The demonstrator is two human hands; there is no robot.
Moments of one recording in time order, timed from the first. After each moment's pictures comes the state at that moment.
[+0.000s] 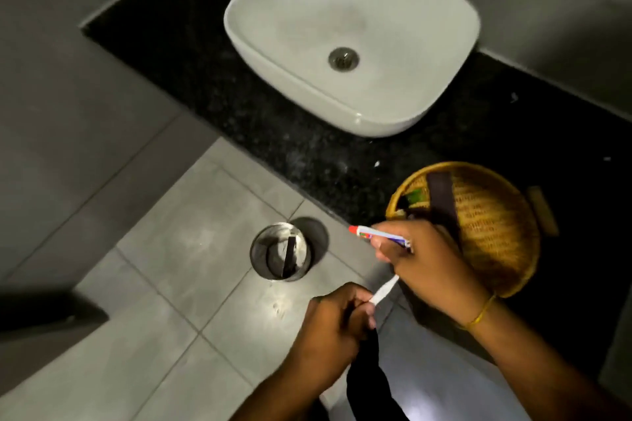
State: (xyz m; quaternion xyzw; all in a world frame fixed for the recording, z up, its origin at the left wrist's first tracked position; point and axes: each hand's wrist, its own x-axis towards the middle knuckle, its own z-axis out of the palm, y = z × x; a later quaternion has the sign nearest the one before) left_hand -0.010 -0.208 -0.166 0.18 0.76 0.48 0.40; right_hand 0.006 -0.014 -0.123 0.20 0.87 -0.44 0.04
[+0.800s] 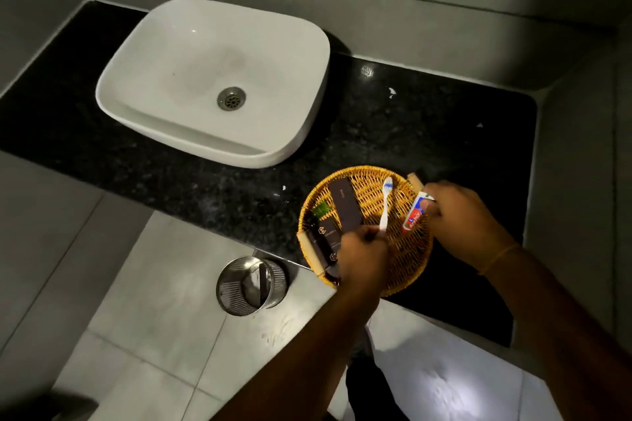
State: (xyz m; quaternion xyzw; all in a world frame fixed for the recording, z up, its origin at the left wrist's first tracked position) left_hand 0.024 0.018 -0.161 -0.06 0.75 0.48 0.46; right_hand 0.093 0.145 -0.097 0.44 0.85 -0.27 0.07
